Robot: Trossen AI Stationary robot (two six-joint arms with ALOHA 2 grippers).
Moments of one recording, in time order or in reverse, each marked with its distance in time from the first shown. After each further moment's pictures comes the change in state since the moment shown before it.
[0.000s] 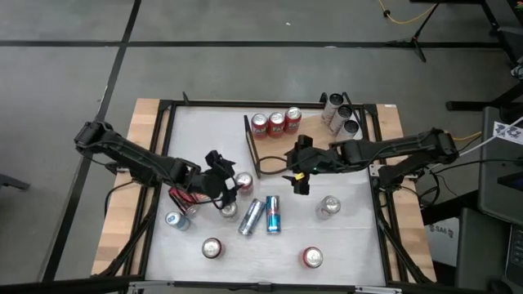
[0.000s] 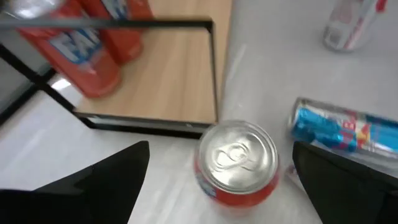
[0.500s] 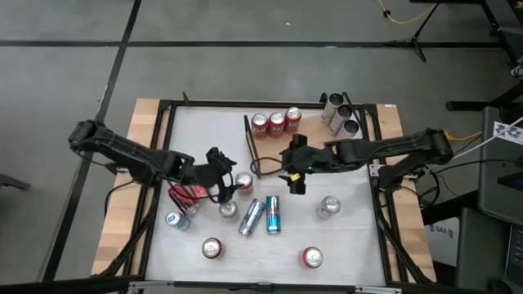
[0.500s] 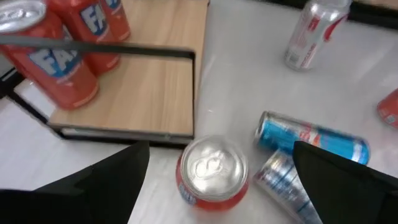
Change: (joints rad) left arm 0.044 -0.095 0.000 0.023 0.138 0.031; right arm -0.001 0.051 0.072 -0.012 0.001 -0.055
